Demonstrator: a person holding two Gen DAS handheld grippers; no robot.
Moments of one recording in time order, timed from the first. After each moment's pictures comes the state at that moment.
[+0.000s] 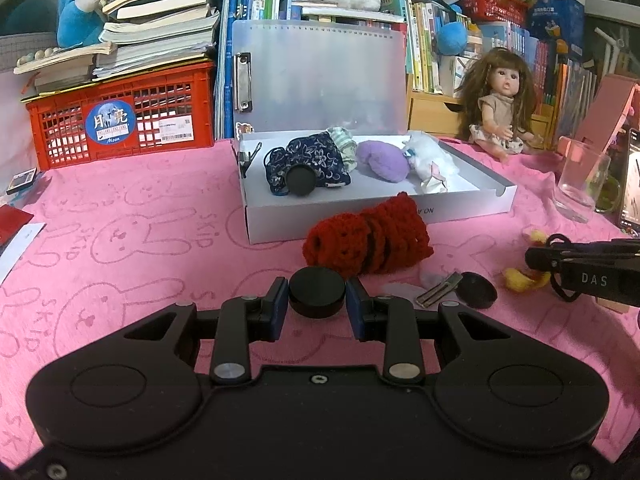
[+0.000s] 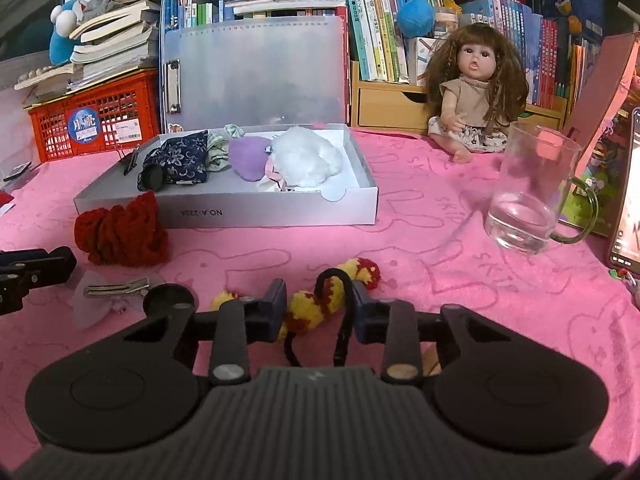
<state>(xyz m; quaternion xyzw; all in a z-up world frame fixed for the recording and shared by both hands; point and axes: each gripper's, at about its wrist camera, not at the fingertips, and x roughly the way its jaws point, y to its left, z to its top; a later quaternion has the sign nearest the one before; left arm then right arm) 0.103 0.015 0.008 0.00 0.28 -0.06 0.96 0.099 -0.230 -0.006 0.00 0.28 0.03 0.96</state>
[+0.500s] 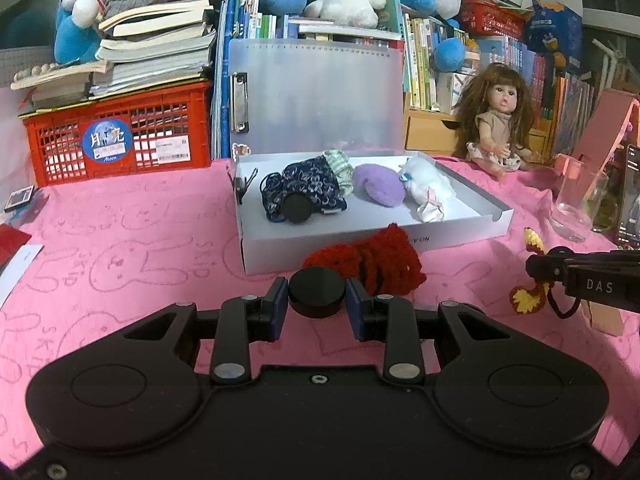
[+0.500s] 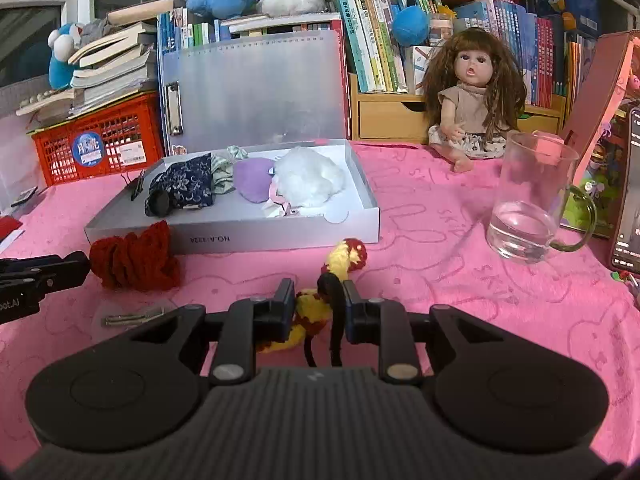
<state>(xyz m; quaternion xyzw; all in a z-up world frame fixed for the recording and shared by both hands) 0.112 0.012 0.023 0.00 0.26 -0.06 0.96 0.101 -0.234 0.008 0.02 0.27 0.03 0.96</state>
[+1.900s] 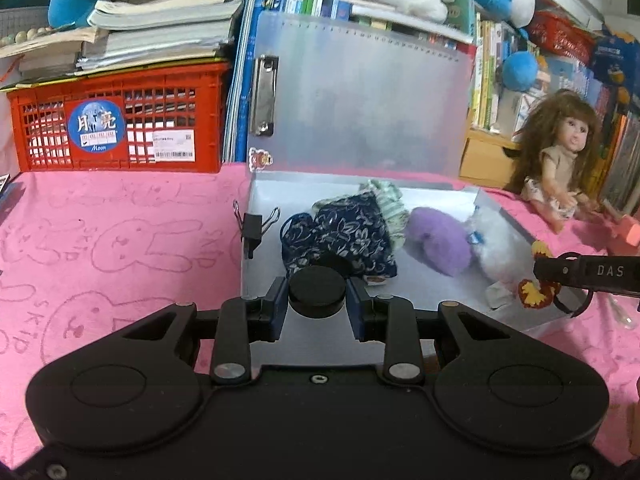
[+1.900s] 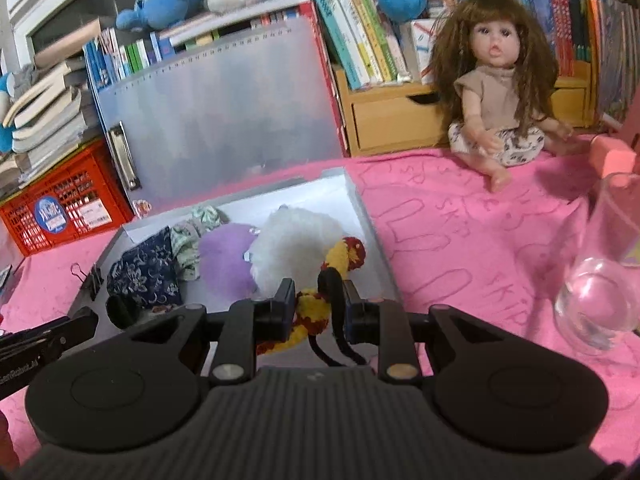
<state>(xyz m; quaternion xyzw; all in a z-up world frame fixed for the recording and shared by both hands) 0.248 0.025 0.020 -0.05 0.29 -0.02 0.95 0.237 -0.241 0.022 0.10 0.31 0.02 0.95</state>
